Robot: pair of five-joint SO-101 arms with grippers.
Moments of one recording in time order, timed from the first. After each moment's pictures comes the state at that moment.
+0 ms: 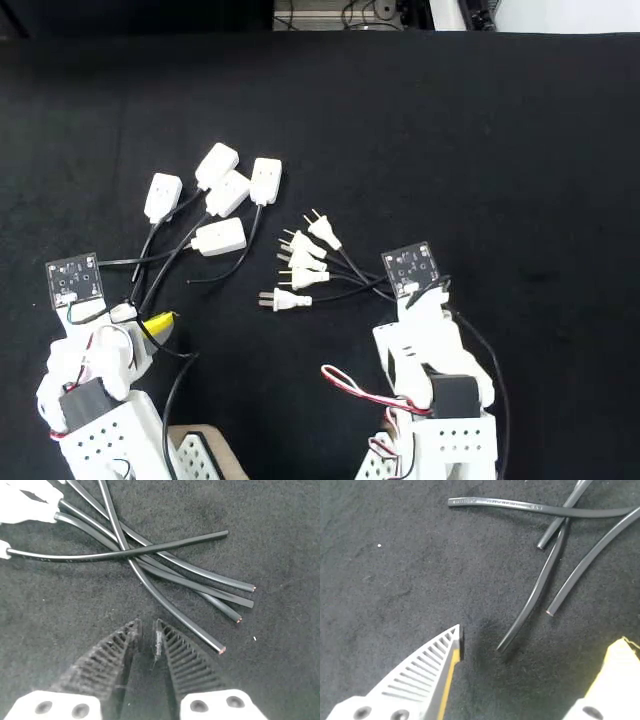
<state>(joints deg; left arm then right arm) -35.4 -101.2 96.5 67.3 -15.9 -1.8 -103.2 96.7 72.4 11.9</state>
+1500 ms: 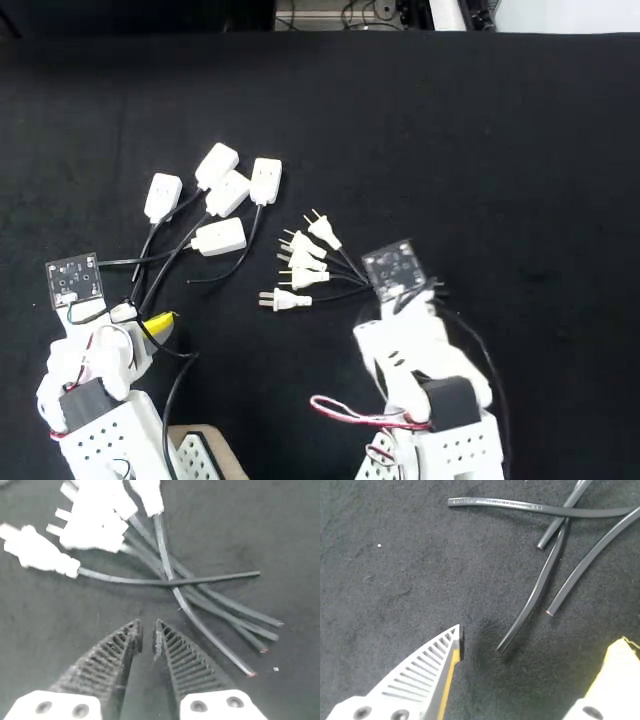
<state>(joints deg) -35.4 -101.2 96.5 67.3 -15.9 -12.8 -103.2 88.6 74.0 6.0</state>
